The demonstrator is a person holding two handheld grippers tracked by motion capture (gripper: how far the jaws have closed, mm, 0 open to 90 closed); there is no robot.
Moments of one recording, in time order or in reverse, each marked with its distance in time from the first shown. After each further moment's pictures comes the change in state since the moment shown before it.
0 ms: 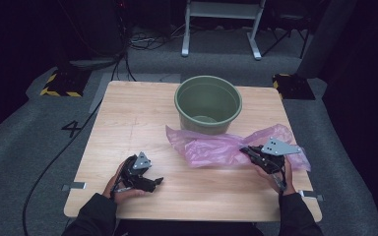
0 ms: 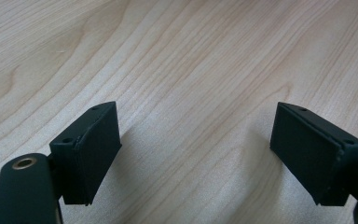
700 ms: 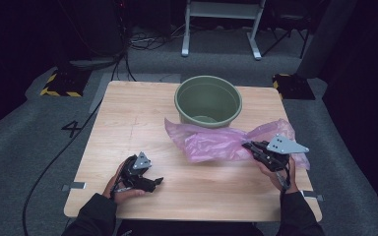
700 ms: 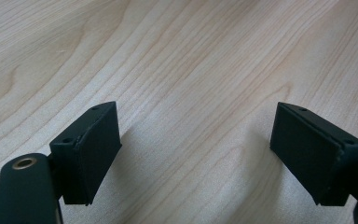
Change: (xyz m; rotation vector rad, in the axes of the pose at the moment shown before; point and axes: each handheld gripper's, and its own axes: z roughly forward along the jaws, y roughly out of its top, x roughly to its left) left arm 0.000 0.000 0.000 0.000 0.001 0.000; right arm 0.001 0.023 -0.013 -0.083 -0.020 -0.026
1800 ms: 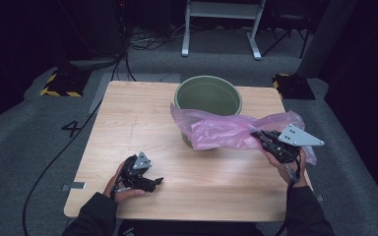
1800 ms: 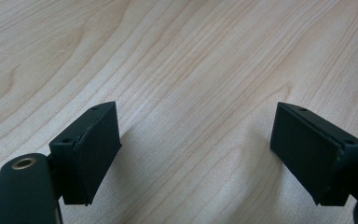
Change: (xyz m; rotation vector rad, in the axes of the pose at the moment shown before) left arm 0.000 0.000 0.000 0.000 -0.003 -0.001; right arm -0.015 0.034 -0.017 -0.056 -0.069 -0.025
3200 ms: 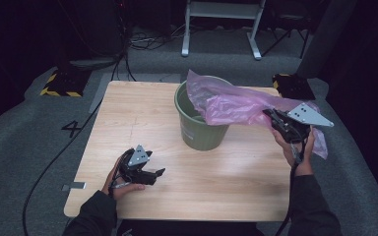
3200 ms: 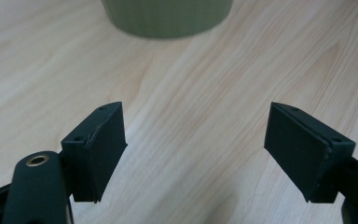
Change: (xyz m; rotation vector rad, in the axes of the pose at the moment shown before) left arm -0.001 0.028 -0.027 -0.168 0.024 0.049; right arm -0.038 0.030 0.007 0.002 -0.219 0.039
